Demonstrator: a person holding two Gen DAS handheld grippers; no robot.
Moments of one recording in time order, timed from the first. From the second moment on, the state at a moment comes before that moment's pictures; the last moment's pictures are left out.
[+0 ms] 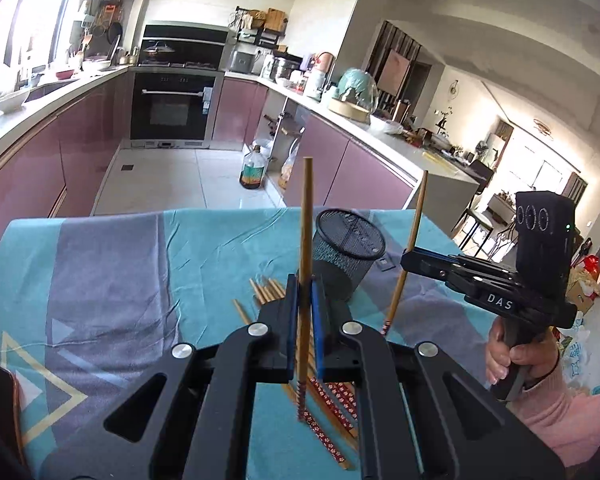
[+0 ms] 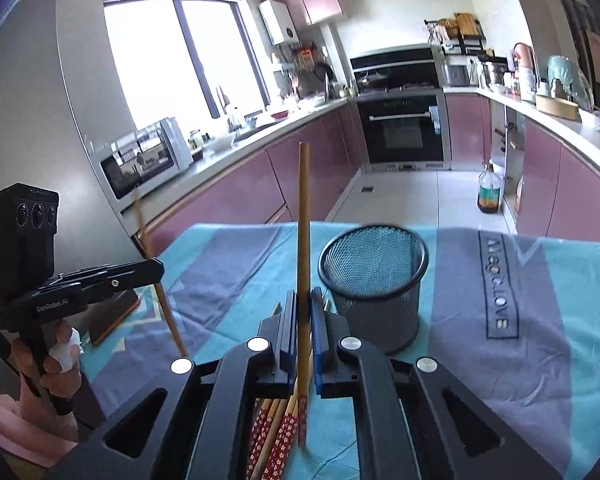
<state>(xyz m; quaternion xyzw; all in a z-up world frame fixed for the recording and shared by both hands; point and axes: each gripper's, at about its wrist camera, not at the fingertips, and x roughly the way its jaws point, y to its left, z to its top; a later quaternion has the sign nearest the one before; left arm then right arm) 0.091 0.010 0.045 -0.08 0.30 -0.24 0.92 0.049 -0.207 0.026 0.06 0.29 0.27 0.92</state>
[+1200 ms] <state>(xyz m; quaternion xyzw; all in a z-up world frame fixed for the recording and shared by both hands) 0.216 -0.106 0.095 -0.03 0.31 -0.27 0.91 0.150 -0.228 0.041 0.02 0.32 0.22 0.92</state>
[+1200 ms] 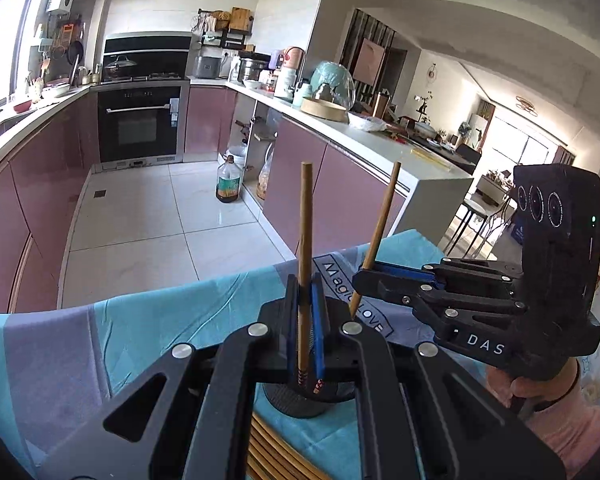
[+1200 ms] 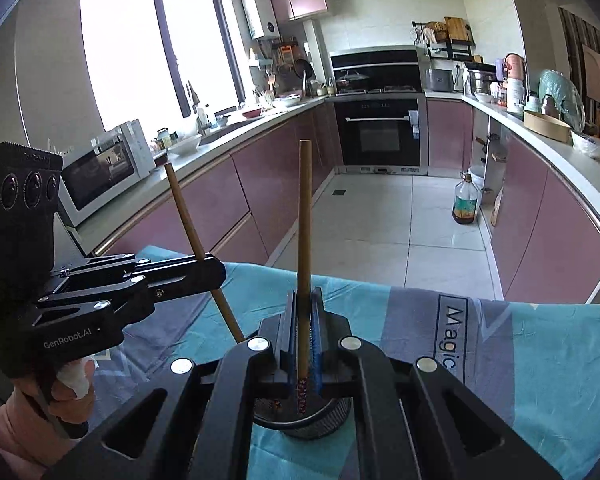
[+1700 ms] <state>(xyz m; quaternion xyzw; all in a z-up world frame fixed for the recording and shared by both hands) 0.229 -0.100 0.059 -0.03 0.32 -0.26 0.91 0.161 -0.224 0.030 0.03 0.34 0.21 0.92</state>
